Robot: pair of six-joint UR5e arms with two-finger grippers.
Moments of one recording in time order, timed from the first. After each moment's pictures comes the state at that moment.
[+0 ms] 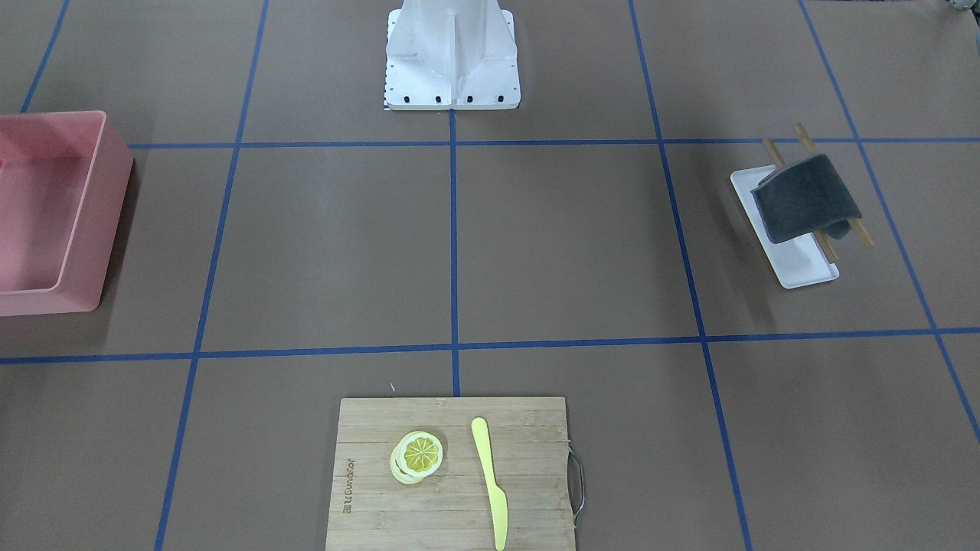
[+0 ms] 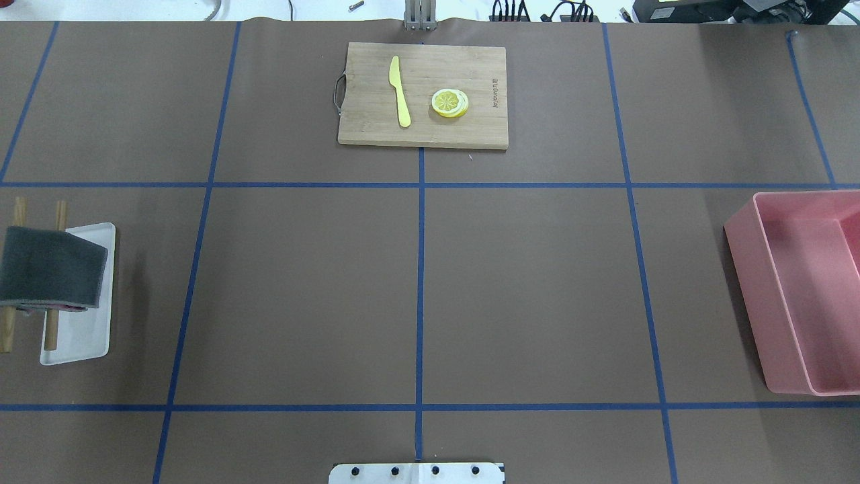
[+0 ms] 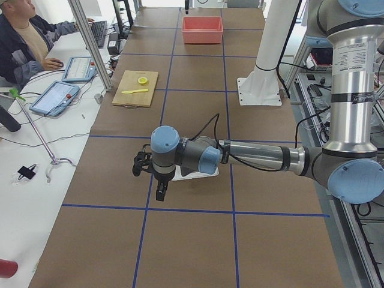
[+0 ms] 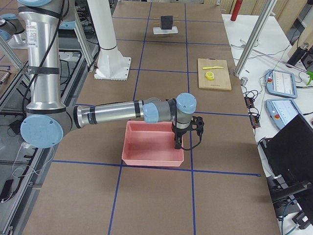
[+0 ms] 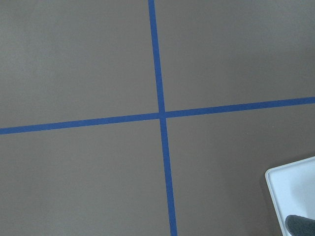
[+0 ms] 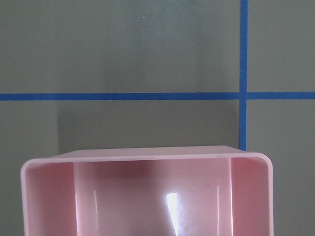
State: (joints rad) left arm -1.49 -1.51 -1.72 -1.75 -2.33 -0.14; right arm 1.39 -1.58 1.75 -1.57 2.36 0.25
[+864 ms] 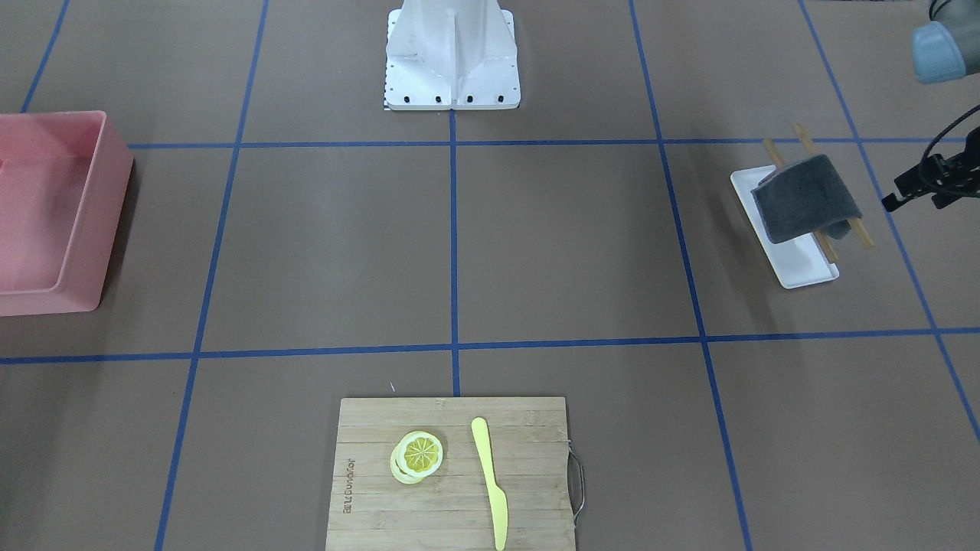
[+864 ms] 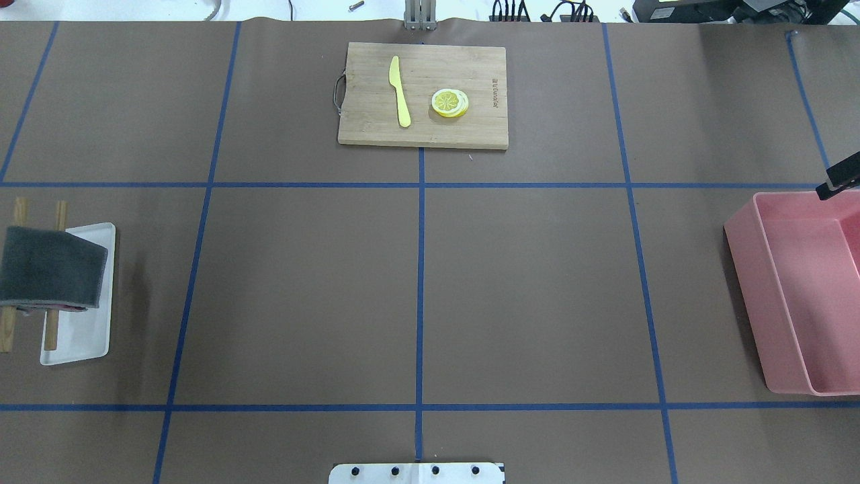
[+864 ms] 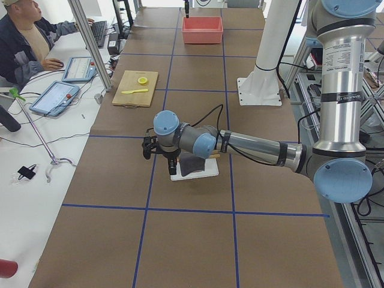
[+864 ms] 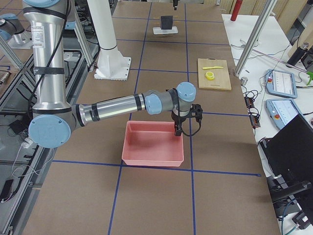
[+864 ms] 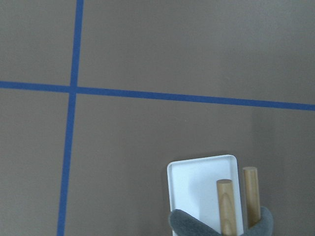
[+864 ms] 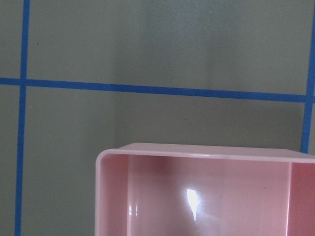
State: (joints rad) left arm -1.28 -1.51 -1.80 -1.78 -2.45 -0.61; right arm 1.31 -1.56 1.80 -1.57 2.40 0.30
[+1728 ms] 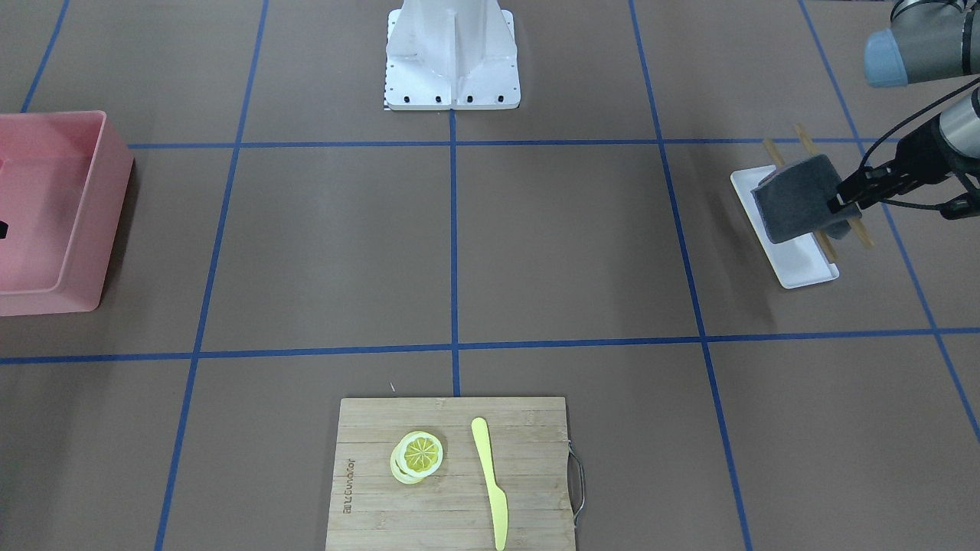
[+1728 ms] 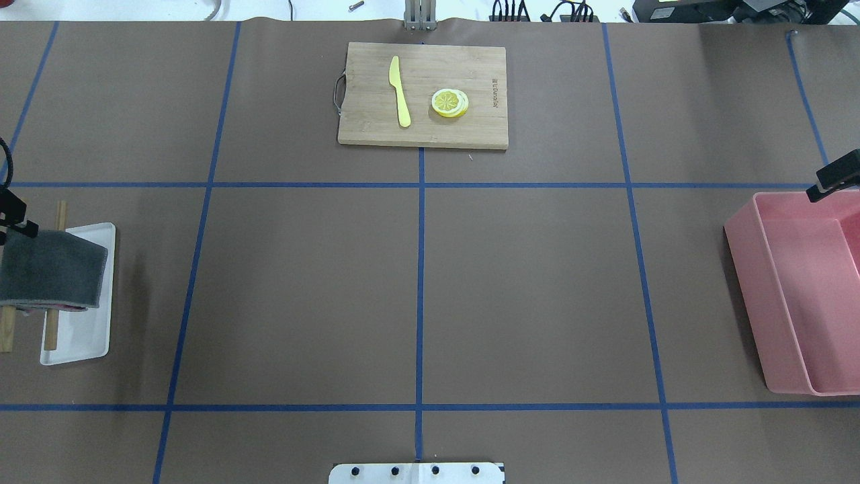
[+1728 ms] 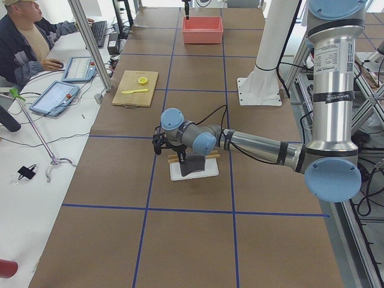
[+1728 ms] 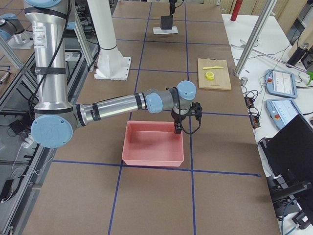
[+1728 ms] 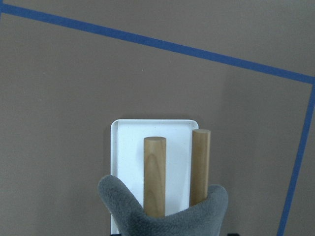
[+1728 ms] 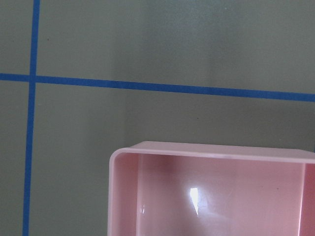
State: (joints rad) left arm -1.17 -1.50 -1.80 -1.85 -2.45 -0.78; right arm 1.29 -1.56 1.81 -1.57 2.40 0.30
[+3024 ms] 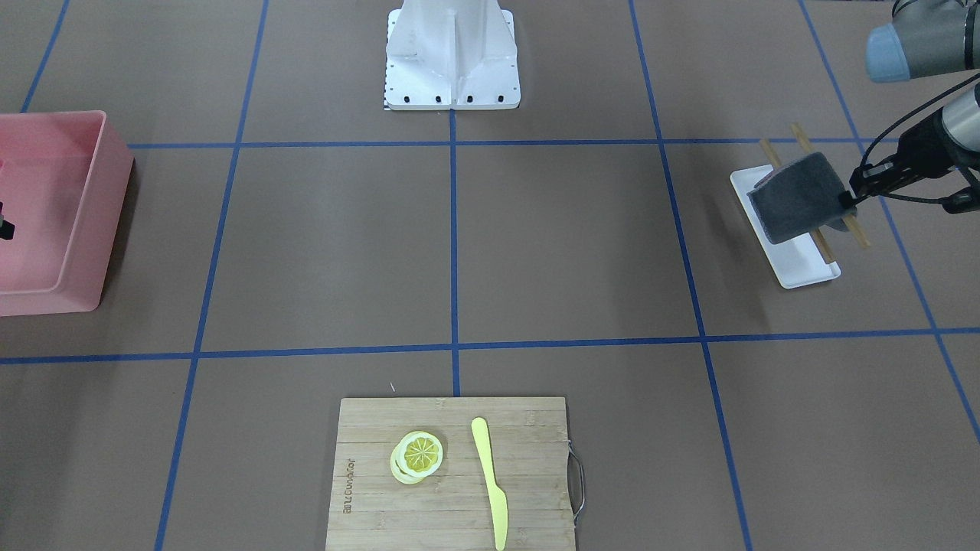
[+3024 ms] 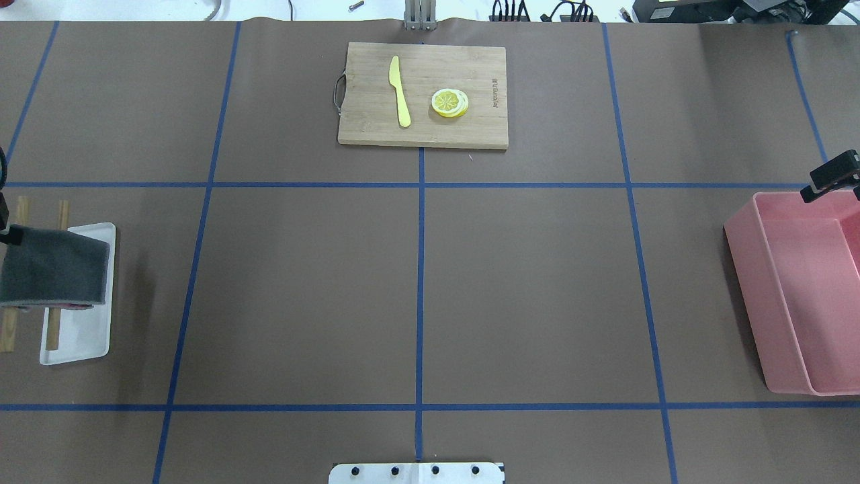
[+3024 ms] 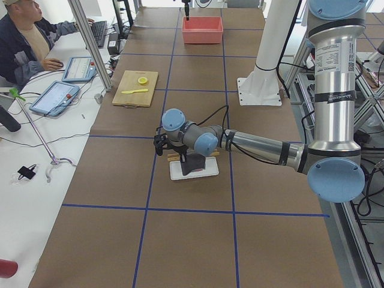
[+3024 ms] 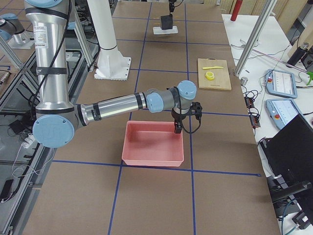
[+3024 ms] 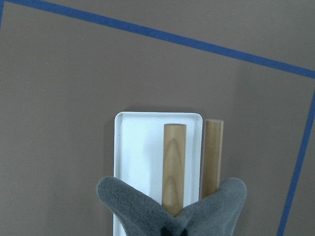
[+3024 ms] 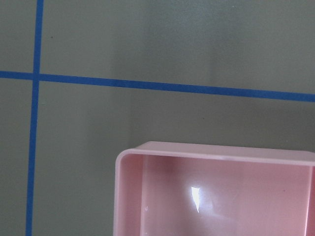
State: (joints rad) left arm -1.18 -1.49 -1.83 -1.84 -2.48 -0.78; right arm 1.28 -1.54 1.80 -1.57 2.41 0.31
